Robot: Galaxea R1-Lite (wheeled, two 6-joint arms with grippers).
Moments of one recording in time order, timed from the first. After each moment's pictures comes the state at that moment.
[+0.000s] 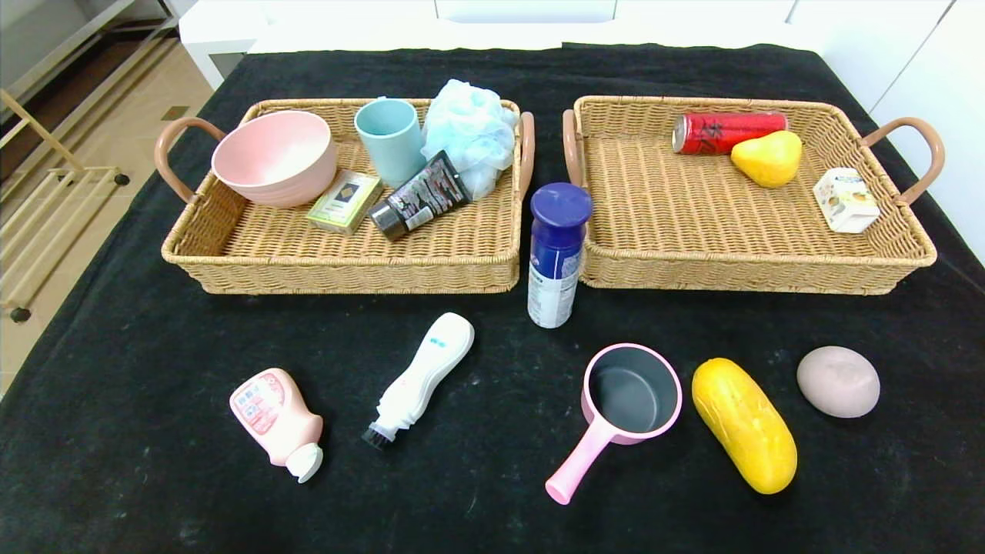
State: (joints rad) left arm 0.00 0.00 0.00 -0.12 0.00 -0.01; right arm 0.00 0.00 0.00 -0.07 0.00 0.01
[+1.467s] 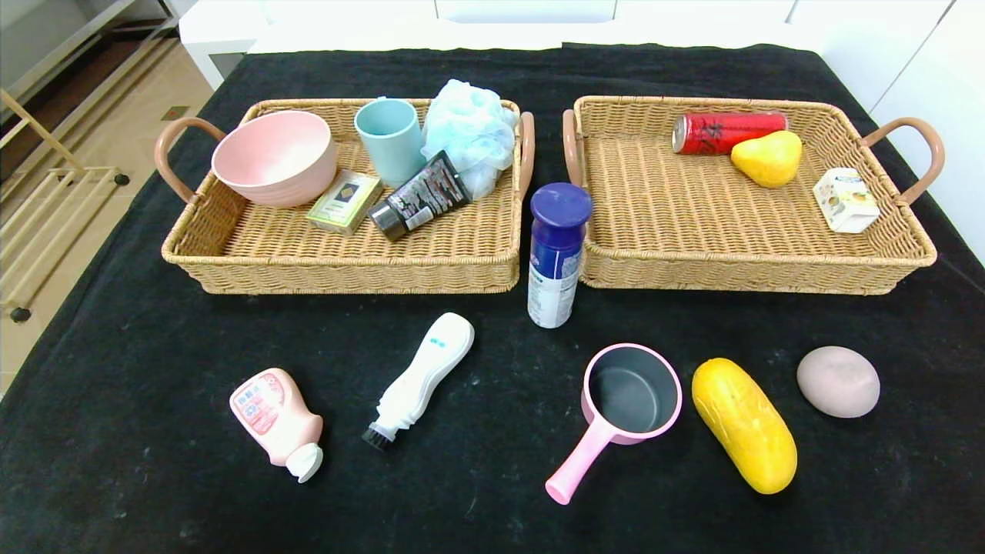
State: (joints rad) left arm 0.00 0.12 -0.15 -0.10 -0.12 0.00; right arm 0.00 0.15 -0.27 0.06 0.05 0.01
